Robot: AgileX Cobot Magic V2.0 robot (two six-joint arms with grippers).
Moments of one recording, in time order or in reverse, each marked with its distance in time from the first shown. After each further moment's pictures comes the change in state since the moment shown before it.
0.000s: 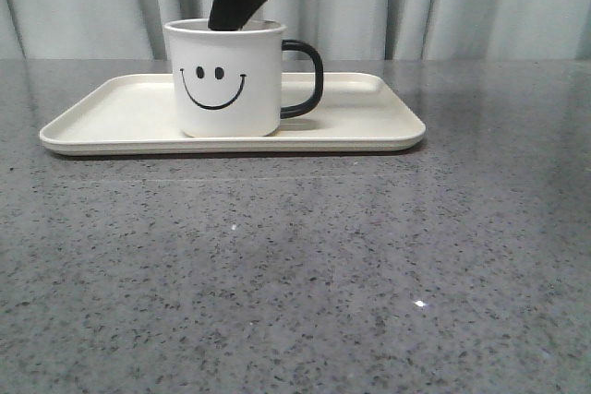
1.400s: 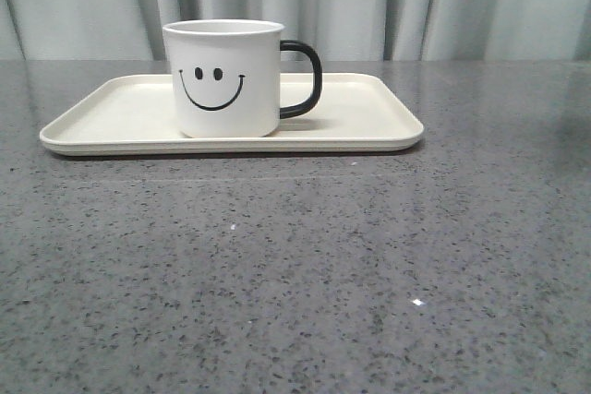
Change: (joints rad) left arm 0.000 0.000 0.000 -0.004 0.002 0.000; right arm -0.393 -1.002 0.851 -0.076 -0.206 0.269
